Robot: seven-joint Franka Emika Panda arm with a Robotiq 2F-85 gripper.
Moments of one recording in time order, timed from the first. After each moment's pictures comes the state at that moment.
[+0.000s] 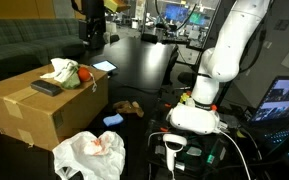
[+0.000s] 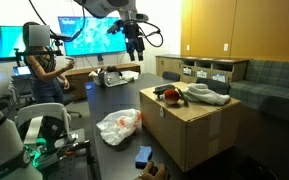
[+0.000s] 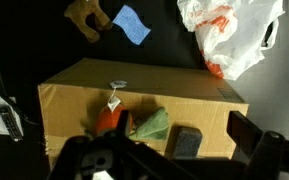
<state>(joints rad) 0.11 -0.11 0.30 -2.04 -0.10 1.99 0.31</state>
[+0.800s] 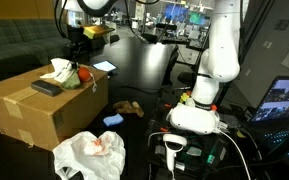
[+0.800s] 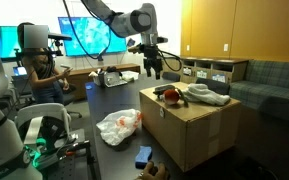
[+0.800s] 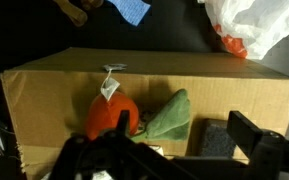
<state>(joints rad) 0.13 0.19 0.19 -1.91 -0.13 2.14 0.31</state>
